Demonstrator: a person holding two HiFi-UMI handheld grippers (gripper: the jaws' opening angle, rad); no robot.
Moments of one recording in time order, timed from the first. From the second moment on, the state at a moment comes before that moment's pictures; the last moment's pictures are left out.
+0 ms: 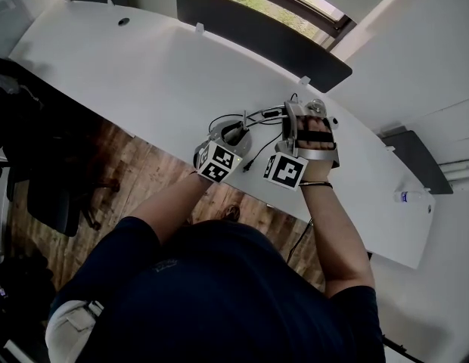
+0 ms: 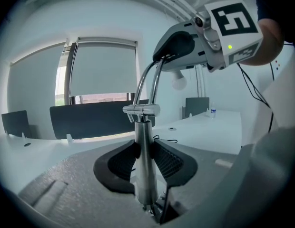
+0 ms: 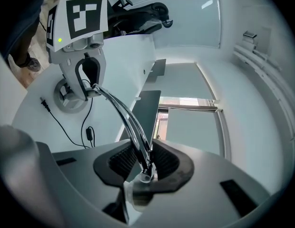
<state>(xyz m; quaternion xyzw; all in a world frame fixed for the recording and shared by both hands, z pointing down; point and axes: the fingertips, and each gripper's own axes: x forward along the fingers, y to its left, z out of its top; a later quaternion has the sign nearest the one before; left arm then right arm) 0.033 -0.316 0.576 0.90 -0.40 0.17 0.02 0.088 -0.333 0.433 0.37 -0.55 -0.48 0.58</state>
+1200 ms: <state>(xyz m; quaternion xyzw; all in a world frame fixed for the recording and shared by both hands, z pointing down) 0.009 -0.195 0.434 0.94 -0.32 0.05 0.03 0.087 -0.198 0.449 0.51 -0.84 -0.04 0.20</state>
